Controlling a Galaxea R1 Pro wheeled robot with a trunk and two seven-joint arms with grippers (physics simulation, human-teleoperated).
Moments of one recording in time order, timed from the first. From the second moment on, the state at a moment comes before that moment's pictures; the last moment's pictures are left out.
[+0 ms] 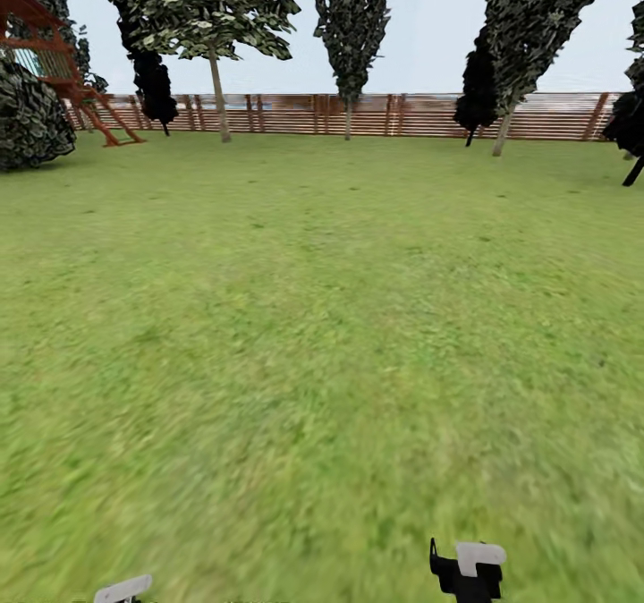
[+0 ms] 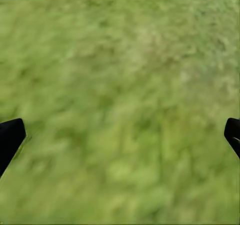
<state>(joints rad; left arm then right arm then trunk) -0.36 0.18 -0.26 -0.07 0.51 -0.46 0.07 -0.43 -0.01 0.27 -0.07 -0.13 -0.62 -0.33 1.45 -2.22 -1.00</state>
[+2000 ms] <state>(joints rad) -0.36 0.18 -0.26 -0.07 0.51 -0.46 0.07 -0.43 -0.01 0.27 -0.07 -0.09 -0.62 -0.33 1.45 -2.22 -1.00</state>
